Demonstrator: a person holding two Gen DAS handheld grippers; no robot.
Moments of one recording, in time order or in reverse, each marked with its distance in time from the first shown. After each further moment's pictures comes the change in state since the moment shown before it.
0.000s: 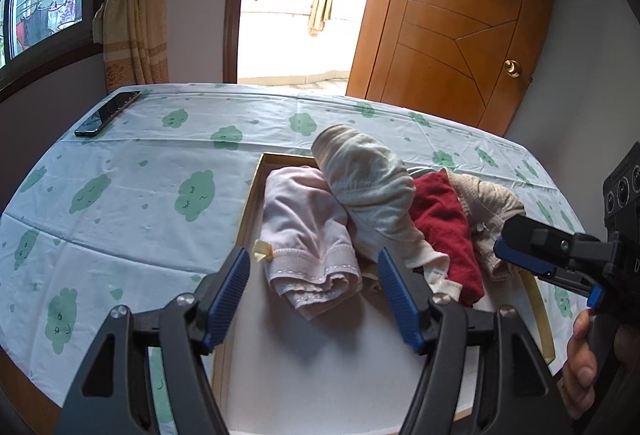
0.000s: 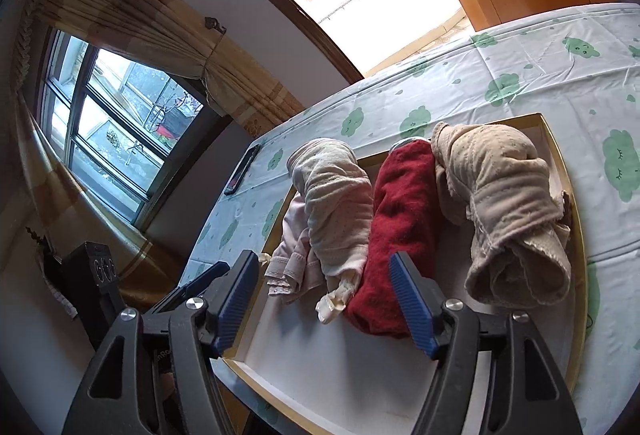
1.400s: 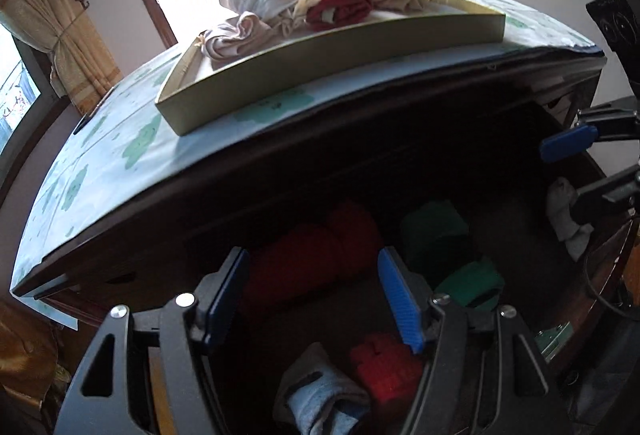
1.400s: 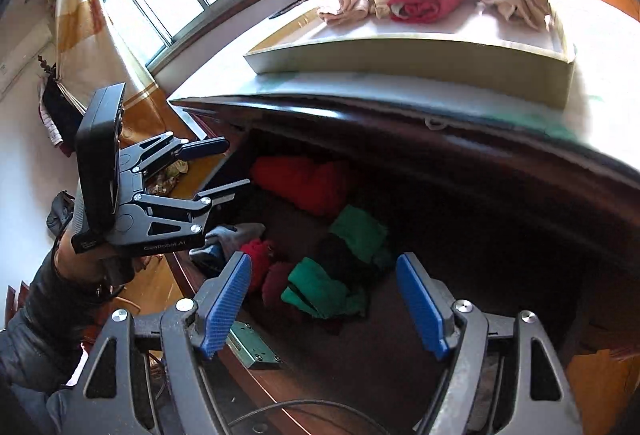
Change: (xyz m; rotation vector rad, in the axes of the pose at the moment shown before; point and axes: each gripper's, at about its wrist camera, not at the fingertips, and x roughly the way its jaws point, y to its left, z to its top) left arm -0.051 -0.022 -0.211 0.479 0.155 0.075; right arm -0.052 -0.008 -0.223 -0.377 0.325 -0.030
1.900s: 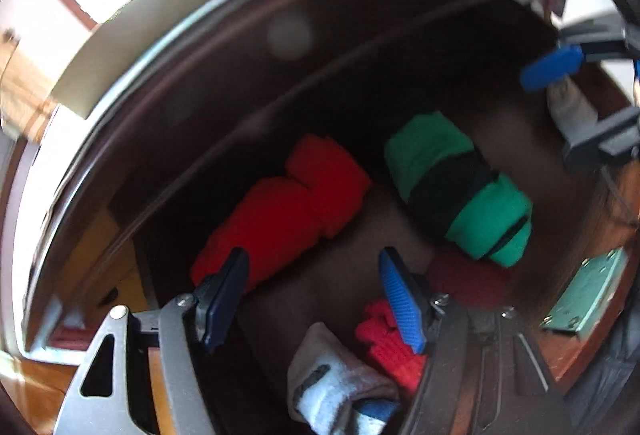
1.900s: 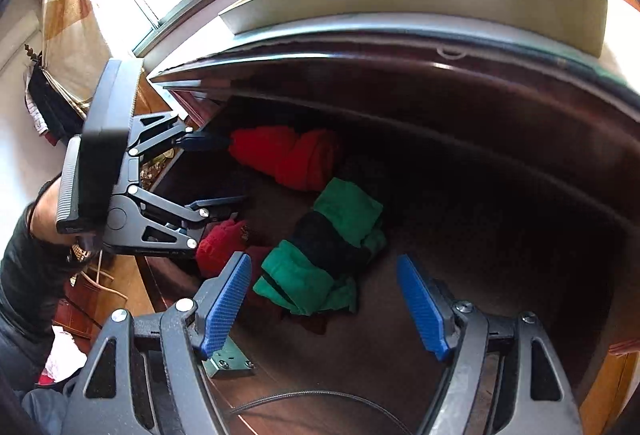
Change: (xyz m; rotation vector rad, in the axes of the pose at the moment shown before) left arm 0.047 -0.024 -0.010 0.270 0.192 -0.038; right arm 0.035 -0.005 -0.011 -0.009 0.053 -0.050
